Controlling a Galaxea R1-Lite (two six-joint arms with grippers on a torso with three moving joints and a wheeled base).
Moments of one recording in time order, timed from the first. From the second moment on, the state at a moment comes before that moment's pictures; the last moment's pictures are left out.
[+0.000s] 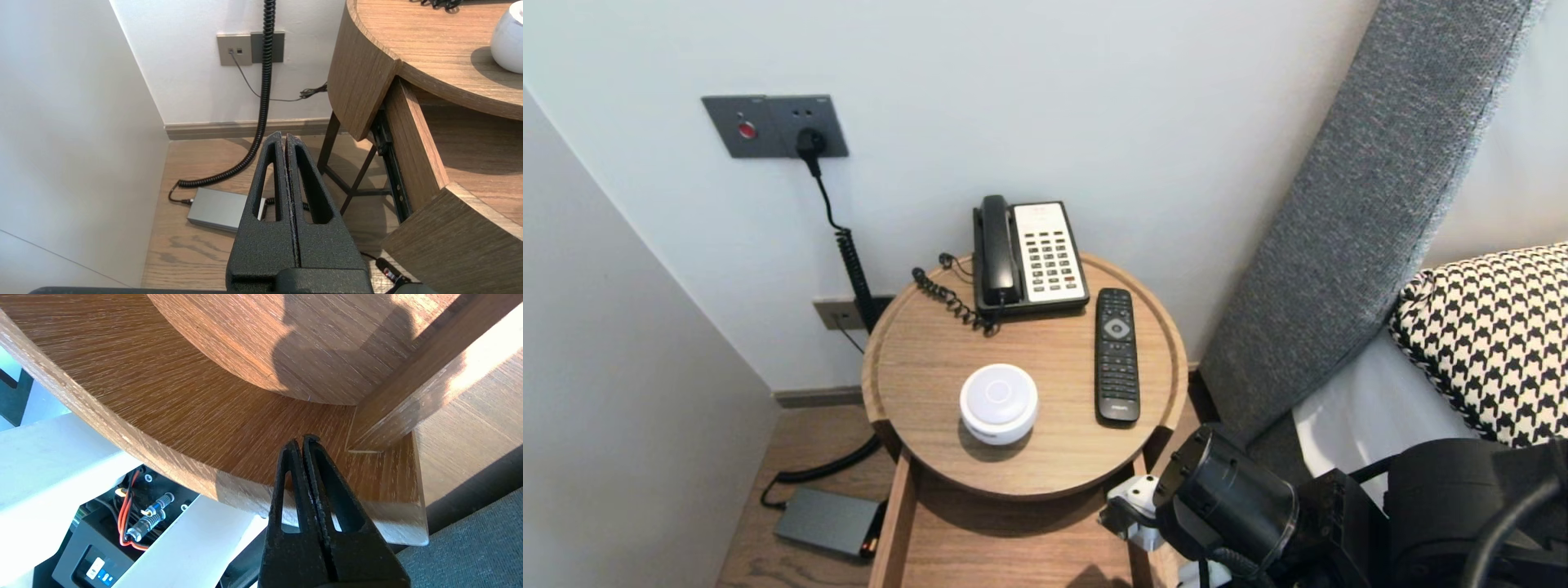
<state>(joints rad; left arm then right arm) 0.00 0.00 0.00 -0.03 0.00 0.01 0.94 1.71 -0.89 0.29 0.17 0.28</state>
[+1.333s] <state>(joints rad) 0.00 0.00 0.00 -0.03 0.00 0.01 0.60 1.86 -1.91 0.80 0.06 0.21</state>
